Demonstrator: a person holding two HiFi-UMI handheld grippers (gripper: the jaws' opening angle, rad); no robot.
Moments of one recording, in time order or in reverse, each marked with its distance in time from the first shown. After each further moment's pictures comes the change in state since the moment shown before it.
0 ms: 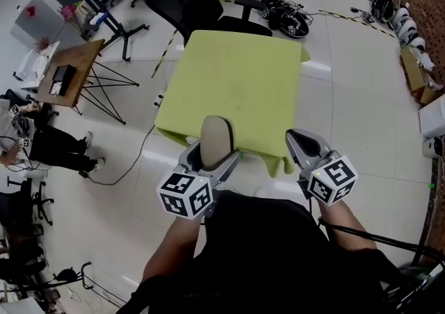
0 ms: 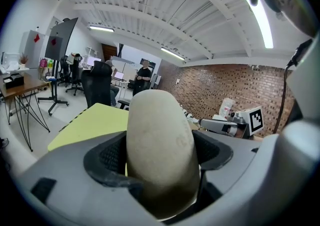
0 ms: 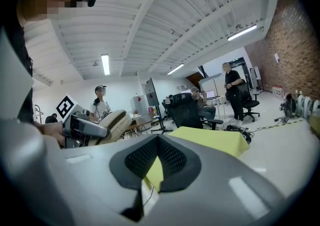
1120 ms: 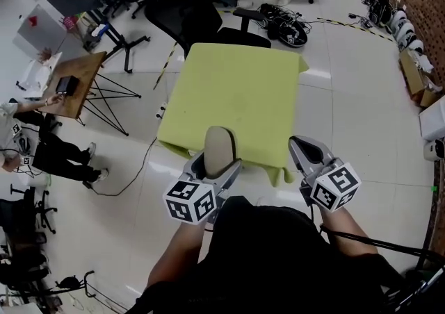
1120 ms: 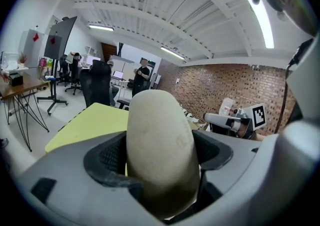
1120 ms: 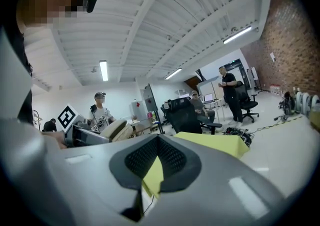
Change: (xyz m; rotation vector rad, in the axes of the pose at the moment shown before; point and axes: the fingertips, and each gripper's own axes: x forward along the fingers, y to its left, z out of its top) left arm 0.015 -0.003 0.001 -0.011 0.010 -0.006; right arm -0.009 -0.014 0.019 0.033 -0.052 -0.008
